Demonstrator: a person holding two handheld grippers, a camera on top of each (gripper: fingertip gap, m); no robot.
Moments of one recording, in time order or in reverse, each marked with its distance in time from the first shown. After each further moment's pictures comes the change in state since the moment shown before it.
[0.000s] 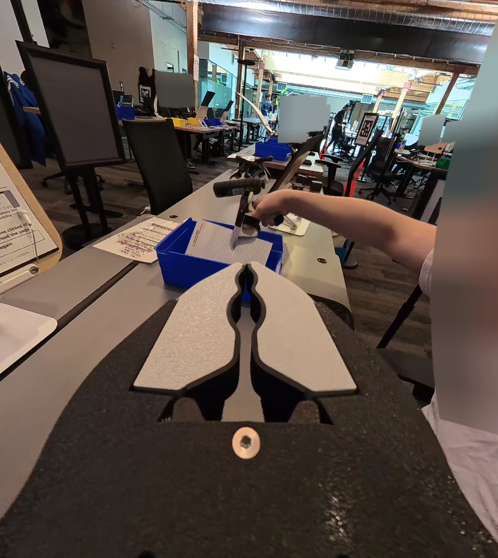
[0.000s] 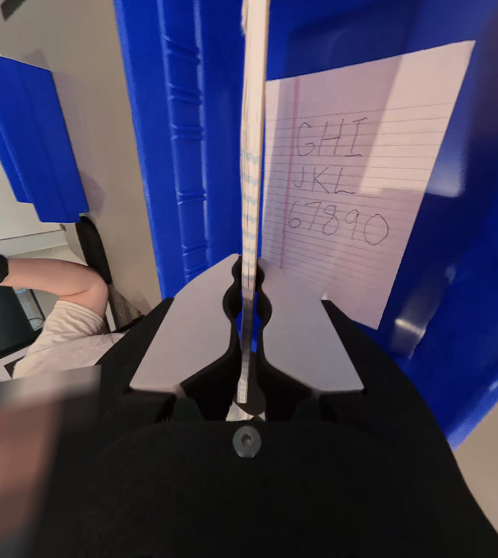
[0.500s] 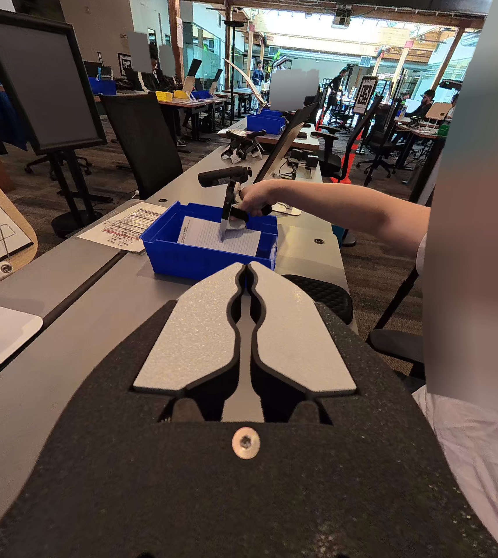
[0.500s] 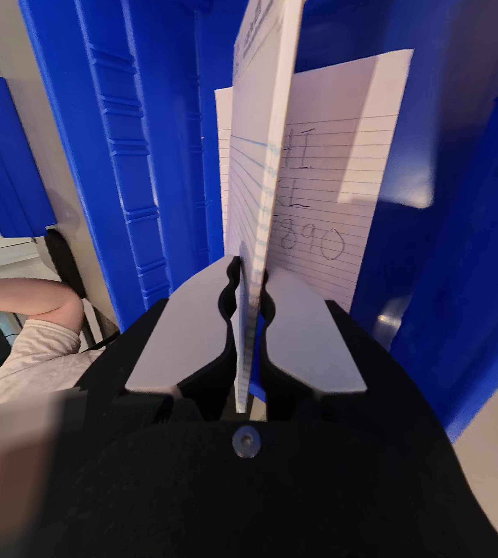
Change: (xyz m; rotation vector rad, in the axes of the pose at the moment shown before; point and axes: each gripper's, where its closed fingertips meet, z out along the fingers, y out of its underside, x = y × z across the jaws) left arm 0.013 0.016 0.021 -0.084 0.027 0.034; right arm 0.033 -0.007 0.017 0.008 0.059 0.014
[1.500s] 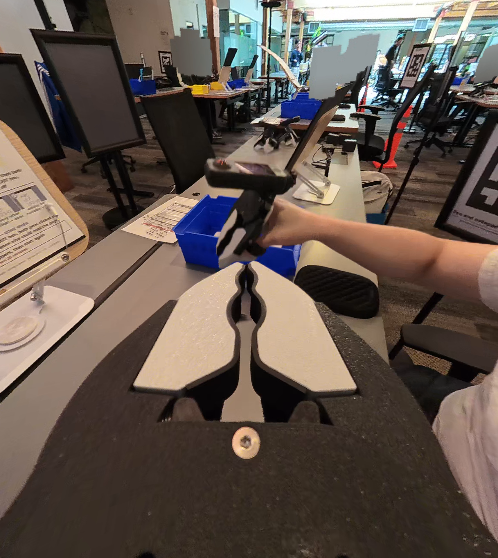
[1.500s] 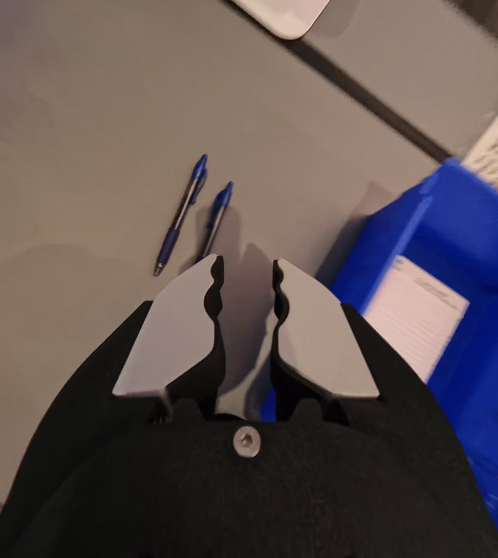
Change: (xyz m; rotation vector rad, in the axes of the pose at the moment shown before) left arm 0.006 -0.005 -0.022 -0.035 -0.128 0.069; right arm -0.194 -0.005 0.073 0.305 0.523 -0.731
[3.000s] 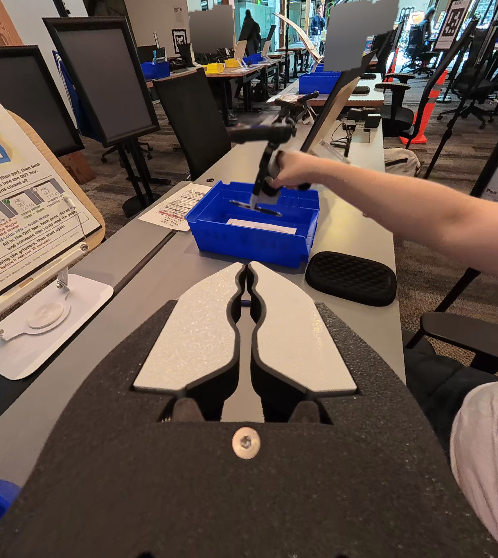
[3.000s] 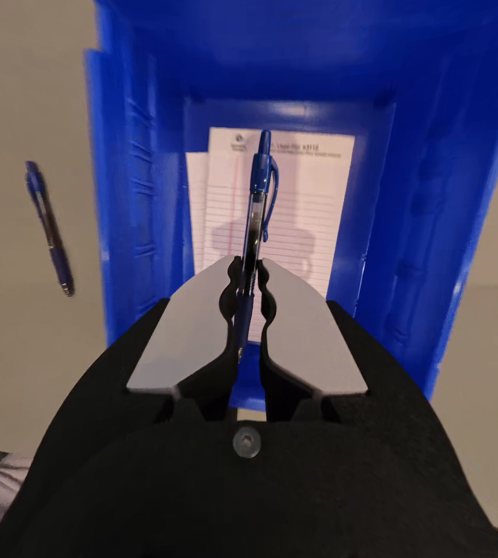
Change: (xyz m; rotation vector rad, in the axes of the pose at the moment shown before) left arm 0.002 0.006 -0.003 -0.062 -0.064 0.047; right arm 0.157 0.092 -0.013 -0.238 0.028 0.523
